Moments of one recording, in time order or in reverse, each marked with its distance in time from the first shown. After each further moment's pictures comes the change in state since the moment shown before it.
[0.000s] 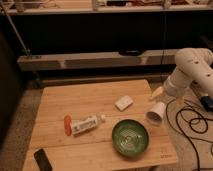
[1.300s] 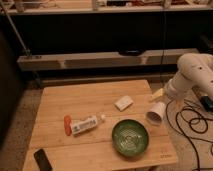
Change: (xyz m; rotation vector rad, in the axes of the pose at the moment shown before) arm -0.003 0.000 0.011 0.055 0.049 0.050
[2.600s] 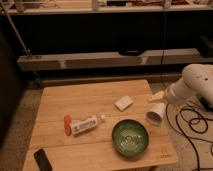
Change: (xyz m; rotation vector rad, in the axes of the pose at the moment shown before) arm 0.003 0.001 0.018 0.107 0.093 0.066
